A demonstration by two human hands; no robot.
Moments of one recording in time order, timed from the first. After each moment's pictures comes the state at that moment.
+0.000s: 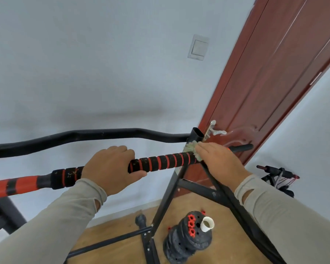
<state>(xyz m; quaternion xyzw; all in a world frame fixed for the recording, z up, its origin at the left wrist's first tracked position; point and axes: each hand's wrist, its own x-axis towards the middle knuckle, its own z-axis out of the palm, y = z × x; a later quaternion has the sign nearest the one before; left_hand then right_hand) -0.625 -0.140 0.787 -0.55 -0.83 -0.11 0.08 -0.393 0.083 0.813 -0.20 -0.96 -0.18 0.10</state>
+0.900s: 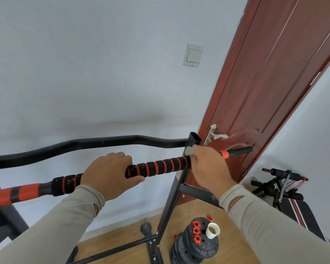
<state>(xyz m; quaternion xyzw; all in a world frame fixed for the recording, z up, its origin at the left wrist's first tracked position) -0.623 -0.139 0.788 -0.53 -0.83 -0.11 0.08 -0.419 0.044 0.814 -0.36 -0.92 -0.06 0.17</state>
